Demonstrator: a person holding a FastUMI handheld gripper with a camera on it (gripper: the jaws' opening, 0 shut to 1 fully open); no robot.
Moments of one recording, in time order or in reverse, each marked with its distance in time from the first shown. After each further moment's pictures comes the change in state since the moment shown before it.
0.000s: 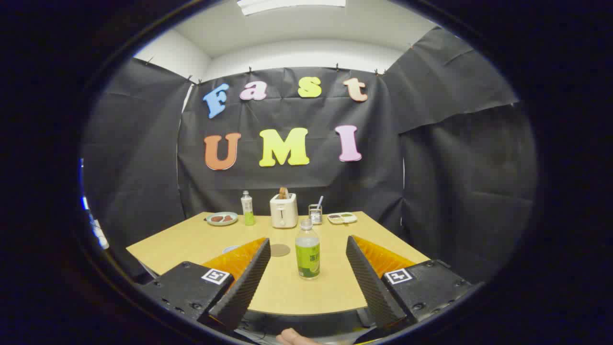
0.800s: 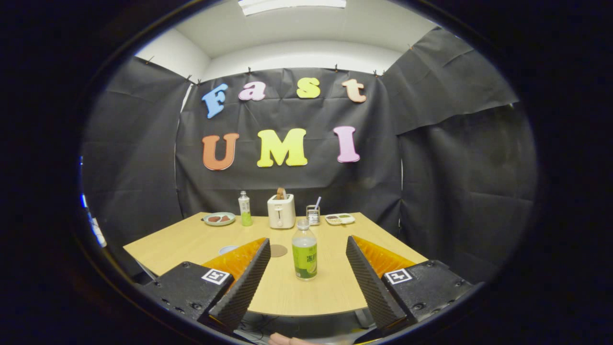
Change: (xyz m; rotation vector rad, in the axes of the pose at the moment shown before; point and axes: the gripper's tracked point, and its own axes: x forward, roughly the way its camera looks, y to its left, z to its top) arm 0.008 -0.003 -0.006 -0.006 -0.003 -0.012
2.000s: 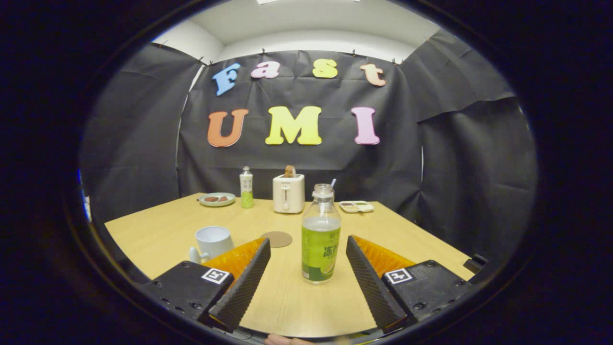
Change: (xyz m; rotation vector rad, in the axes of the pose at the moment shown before) arm 0.135 0.015 -0.076 -0.070 0.027 0.025
